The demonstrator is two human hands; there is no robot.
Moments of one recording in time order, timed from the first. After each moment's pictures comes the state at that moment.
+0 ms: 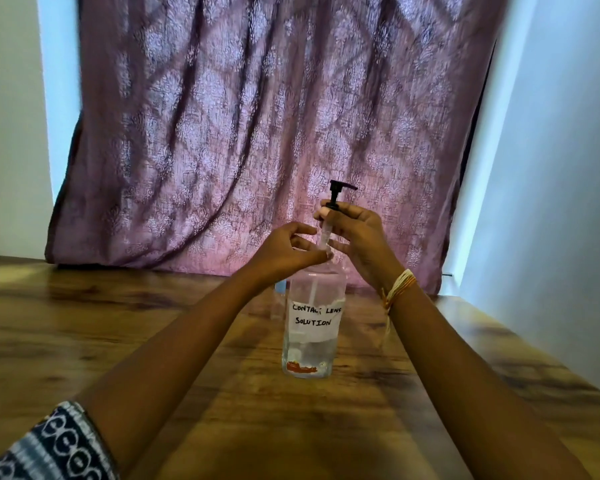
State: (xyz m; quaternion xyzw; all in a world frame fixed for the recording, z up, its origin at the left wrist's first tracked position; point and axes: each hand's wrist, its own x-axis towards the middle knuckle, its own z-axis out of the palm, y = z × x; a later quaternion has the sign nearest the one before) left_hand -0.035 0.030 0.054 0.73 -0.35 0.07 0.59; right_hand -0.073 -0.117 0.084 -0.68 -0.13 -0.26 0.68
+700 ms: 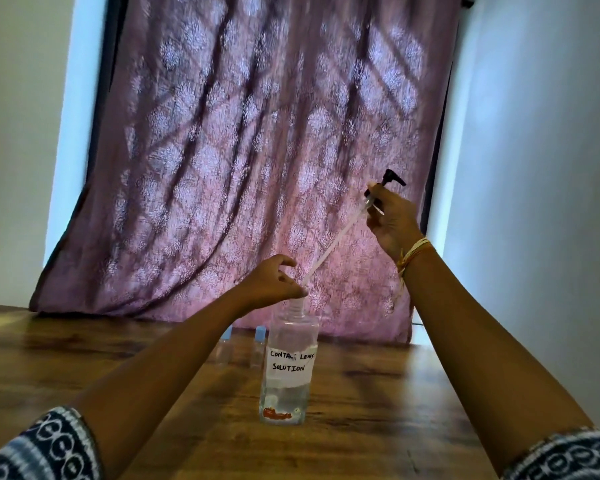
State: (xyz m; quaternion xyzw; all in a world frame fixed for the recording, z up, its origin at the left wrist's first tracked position) left_hand -0.048 0.039 0.093 0.77 -0.37 0.05 0.51; right_hand -0.118 -0.160 0.211 -0.55 -0.06 -0.38 0.74
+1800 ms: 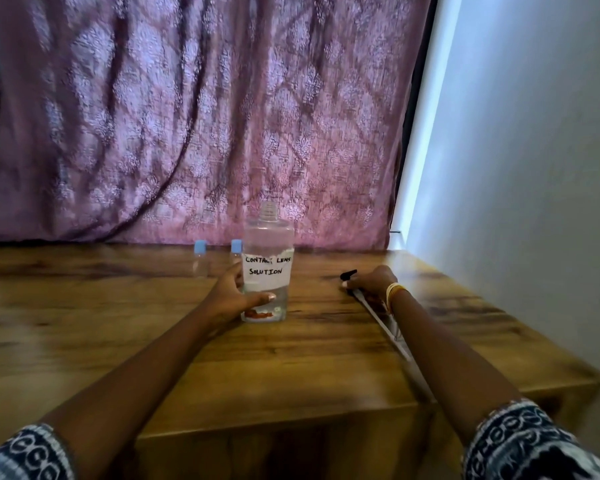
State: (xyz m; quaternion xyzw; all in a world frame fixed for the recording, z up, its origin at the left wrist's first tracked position) left_hand -0.050 0.024 -0.078 0.71 -0.26 -0.05 0.65; right_hand -0.104 -0.271 -0.044 -0.84 0.32 -0.14 0.43
